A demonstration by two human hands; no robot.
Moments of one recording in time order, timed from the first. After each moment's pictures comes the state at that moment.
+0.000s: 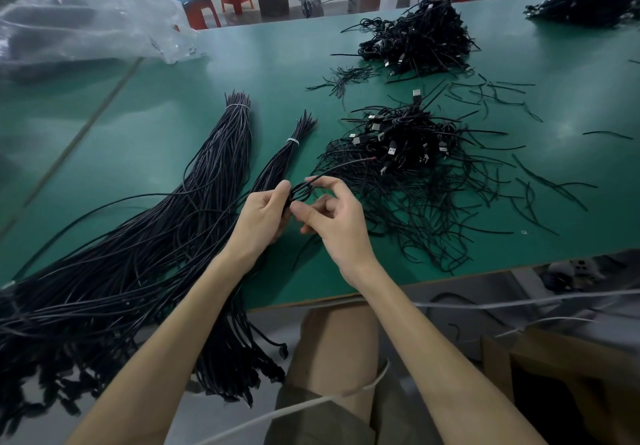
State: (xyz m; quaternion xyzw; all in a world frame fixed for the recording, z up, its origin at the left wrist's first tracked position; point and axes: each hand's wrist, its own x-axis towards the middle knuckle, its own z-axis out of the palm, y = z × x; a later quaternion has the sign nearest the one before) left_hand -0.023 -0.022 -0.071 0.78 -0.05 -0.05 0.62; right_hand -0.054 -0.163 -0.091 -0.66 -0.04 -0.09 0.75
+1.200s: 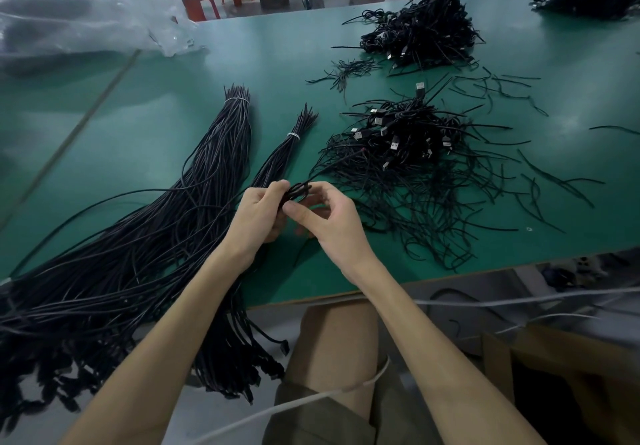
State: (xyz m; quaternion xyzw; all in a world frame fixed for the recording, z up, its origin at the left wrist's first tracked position) left_hand -0.026 -0.017 -0.068 0.76 -0.02 -0.07 0.64; right_hand -0.055 -0.160 -0.093 -0.69 -0.04 -0.04 0.72
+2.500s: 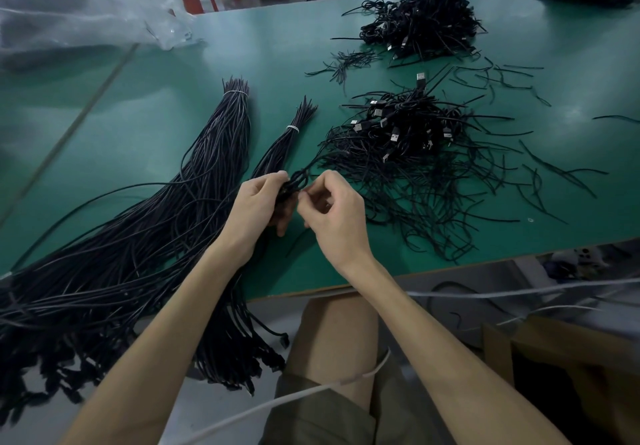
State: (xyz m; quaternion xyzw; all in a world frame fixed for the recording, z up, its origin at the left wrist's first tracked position) left_hand -0.030 -0.019 -0.064 0.75 -0.04 -0.05 0.66; right_hand -0.061 -0.155 -0.091 -0.78 -0.05 -0.20 0.60
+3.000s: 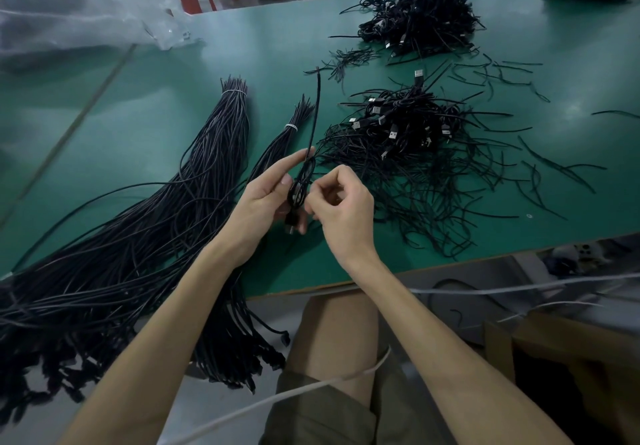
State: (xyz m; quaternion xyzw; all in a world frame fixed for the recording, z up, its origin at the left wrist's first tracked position) left_hand -0.029 -0.014 -0.072 0.70 -0.21 -0.10 0.68; right_hand -0.061 -0.161 -0.089 -0.73 0.01 -0.22 0.64
